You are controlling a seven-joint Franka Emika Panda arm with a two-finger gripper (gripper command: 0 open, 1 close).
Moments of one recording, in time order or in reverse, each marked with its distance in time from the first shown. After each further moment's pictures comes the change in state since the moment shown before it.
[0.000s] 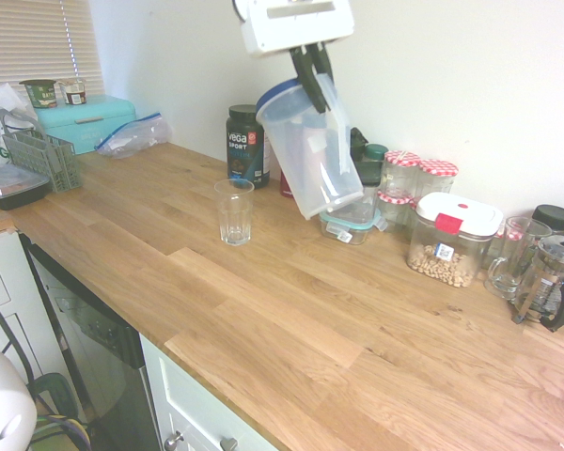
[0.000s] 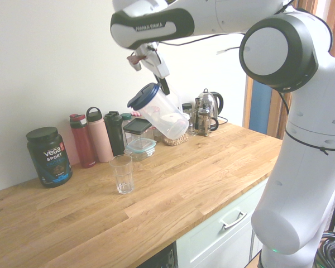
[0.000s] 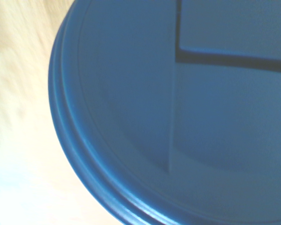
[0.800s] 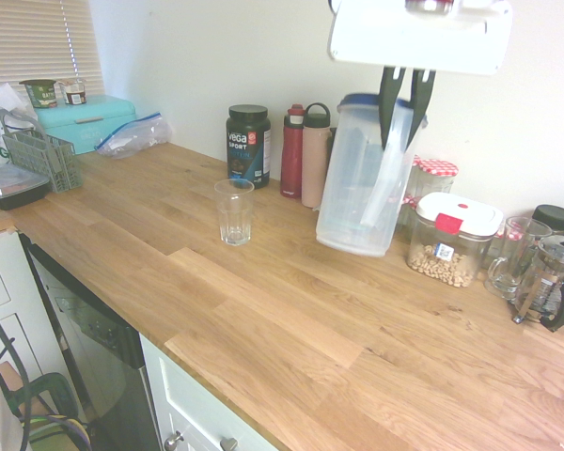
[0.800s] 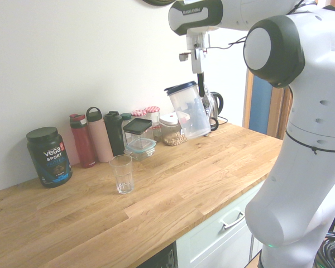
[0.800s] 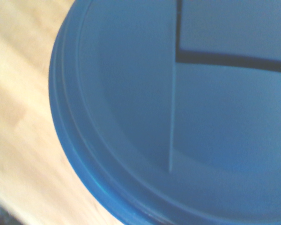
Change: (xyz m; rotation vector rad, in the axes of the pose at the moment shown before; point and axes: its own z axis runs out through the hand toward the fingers) arm -0.110 0.122 0.114 0.383 -0.028 0.641
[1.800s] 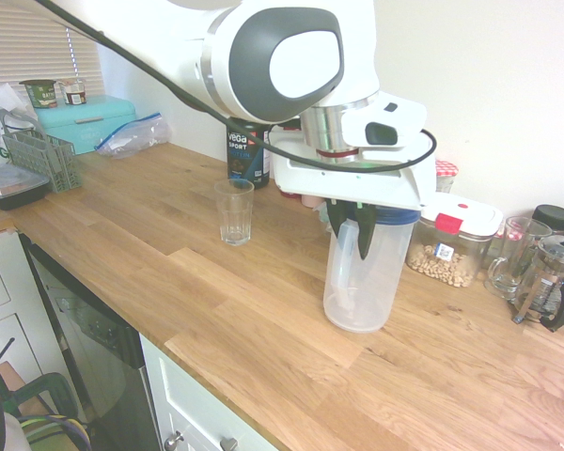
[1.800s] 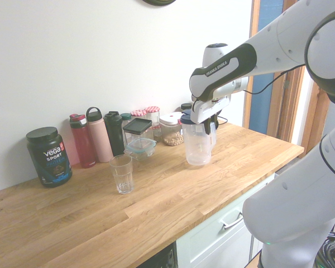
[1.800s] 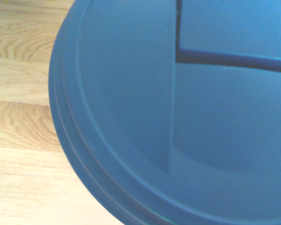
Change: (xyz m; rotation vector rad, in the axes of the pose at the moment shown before) arm -0.091 -0.014 0.138 -0.007 0.326 0.514
